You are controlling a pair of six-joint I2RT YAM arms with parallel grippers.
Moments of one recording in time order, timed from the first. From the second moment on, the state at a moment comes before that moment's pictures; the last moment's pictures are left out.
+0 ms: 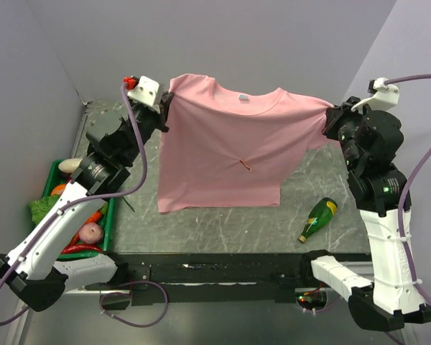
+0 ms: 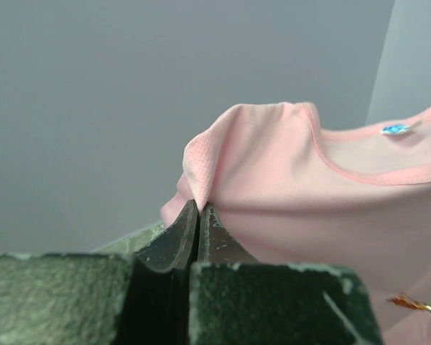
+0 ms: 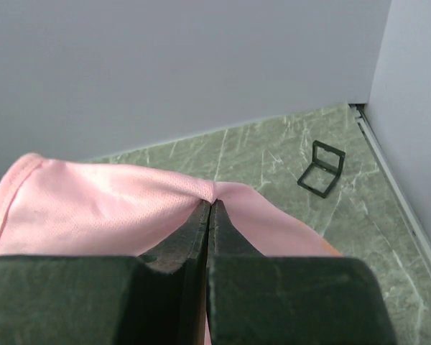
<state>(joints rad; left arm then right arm) -0.63 1.13 1.38 -0.05 -0.13 0.16 0.17 1.00 1.53 -0.62 0.25 0.27</state>
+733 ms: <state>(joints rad) -0.32 1.77 1.43 0.16 -0.08 0.11 0.14 1.77 1.69 -0.44 0.20 0.31</state>
